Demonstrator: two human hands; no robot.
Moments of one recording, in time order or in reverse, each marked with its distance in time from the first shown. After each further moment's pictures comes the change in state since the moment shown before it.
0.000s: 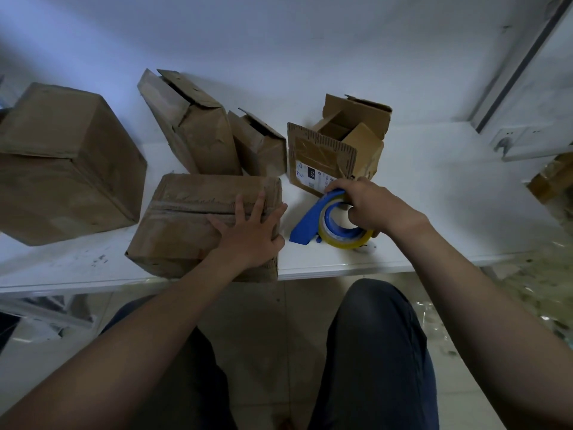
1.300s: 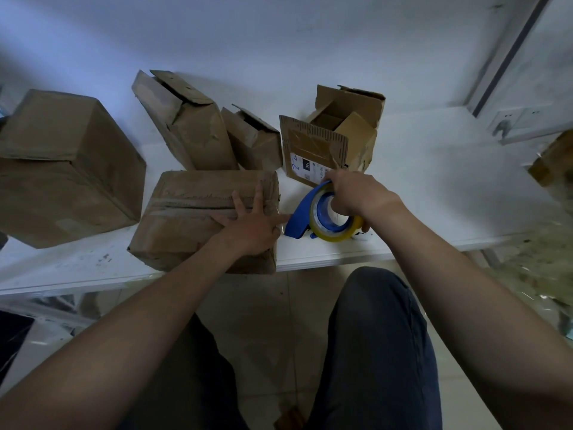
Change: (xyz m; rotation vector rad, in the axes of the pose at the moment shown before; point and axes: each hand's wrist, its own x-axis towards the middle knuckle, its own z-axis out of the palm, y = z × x) left_hand 0.000 0.014 -0.010 0.084 -0.146 -0.006; right_hand -0.004 -0.026 -0.004 -0.073 -0.054 0.137
